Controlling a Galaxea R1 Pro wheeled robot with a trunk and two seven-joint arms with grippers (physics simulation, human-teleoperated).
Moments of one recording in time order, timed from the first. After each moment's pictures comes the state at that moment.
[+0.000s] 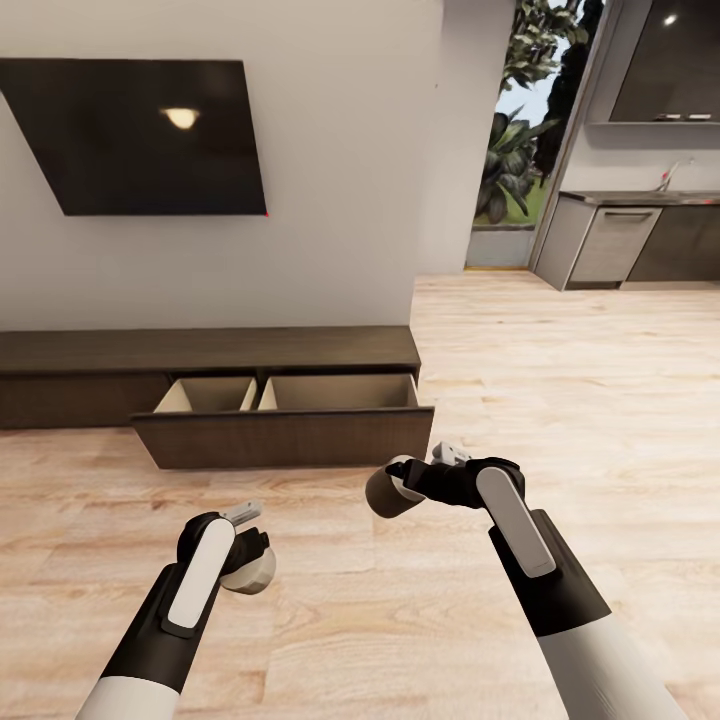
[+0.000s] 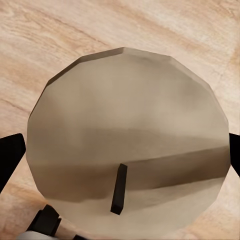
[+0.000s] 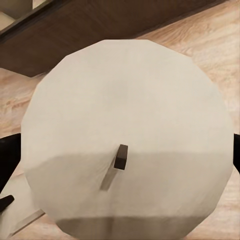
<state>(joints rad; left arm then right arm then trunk) -0.47 -0.07 -0.03 -1.27 0.80 0.91 0.89 -0.63 0.00 0.25 -1.39 -1.09 0.92 -0.61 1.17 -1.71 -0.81</state>
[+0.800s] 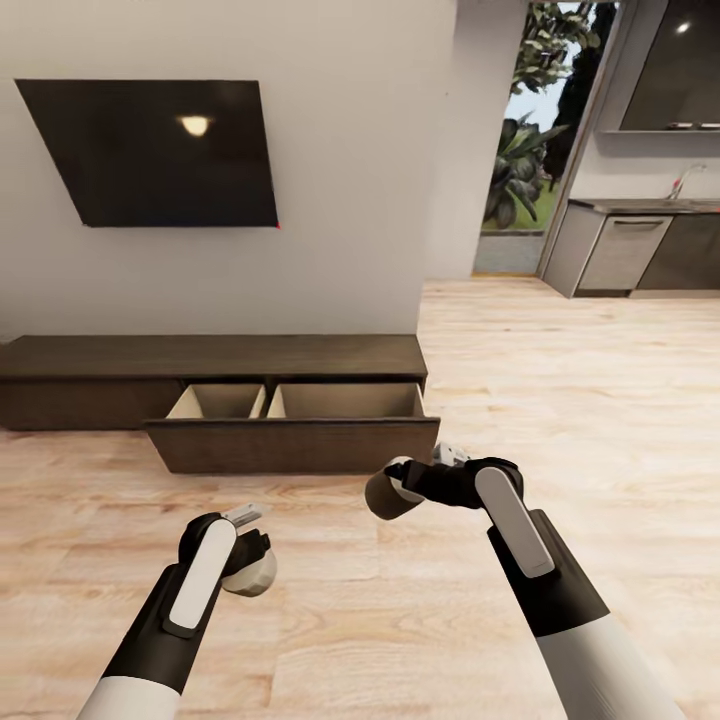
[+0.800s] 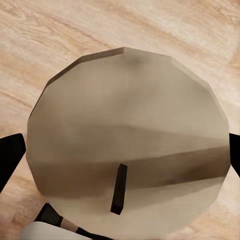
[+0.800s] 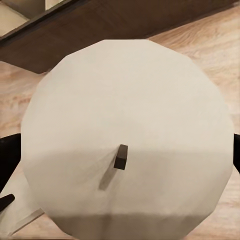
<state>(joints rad) -0.47 -0.07 -0.04 -1.26 0.80 0.91 0.89 -0.63 0.01 0.25 -1.39 -1.09 0.92 -0.62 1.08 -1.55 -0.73</state>
